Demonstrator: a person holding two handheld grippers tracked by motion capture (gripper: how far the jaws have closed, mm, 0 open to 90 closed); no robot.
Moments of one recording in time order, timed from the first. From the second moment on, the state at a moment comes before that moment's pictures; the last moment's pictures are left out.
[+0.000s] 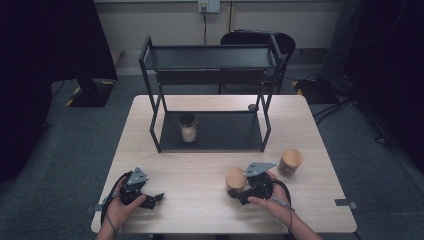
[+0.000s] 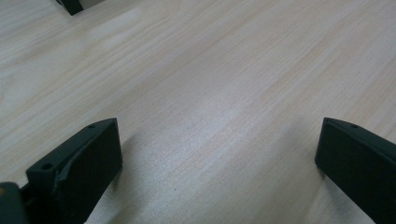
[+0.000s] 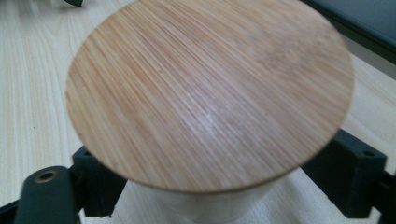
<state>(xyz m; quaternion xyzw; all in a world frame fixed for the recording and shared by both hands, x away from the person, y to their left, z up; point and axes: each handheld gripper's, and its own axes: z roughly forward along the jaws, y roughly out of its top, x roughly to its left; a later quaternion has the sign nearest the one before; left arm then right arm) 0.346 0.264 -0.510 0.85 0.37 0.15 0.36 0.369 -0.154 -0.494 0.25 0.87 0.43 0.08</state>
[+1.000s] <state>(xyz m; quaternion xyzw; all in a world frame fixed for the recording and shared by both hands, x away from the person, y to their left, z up) 0.346 0.264 -0.510 0.85 0.37 0.15 0.36 0.371 -0.146 -0.489 0.22 0.87 0.42 0.11</state>
